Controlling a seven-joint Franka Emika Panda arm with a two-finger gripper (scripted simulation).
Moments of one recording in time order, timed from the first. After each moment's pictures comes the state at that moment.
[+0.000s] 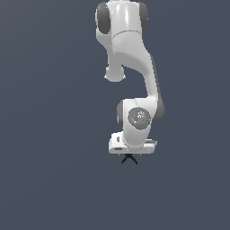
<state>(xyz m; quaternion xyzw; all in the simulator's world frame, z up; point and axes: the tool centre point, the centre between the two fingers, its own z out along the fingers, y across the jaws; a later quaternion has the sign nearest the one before) 0.094 0.072 0.047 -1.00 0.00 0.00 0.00</state>
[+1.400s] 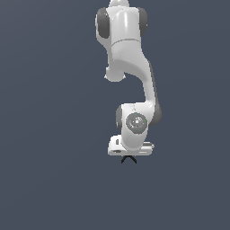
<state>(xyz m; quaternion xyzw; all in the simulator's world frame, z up) 0.092 0.068 0.020 -1.00 0.00 0.00 0.00</state>
